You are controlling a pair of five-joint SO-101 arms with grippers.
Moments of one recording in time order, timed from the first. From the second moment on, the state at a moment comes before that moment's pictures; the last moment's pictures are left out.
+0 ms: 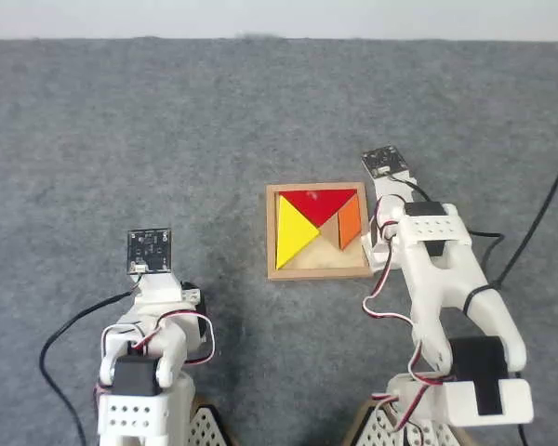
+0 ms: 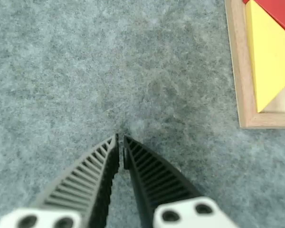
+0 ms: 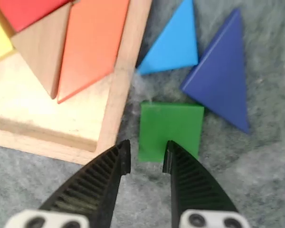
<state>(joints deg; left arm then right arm) -4.2 -103.1 97.2 72.0 11.4 -7.1 -5.6 40.3 53.4 13.2</state>
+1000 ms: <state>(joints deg) -4.2 -103.1 97.2 72.0 11.4 -5.6 2.5 36.2 52.5 13.1</state>
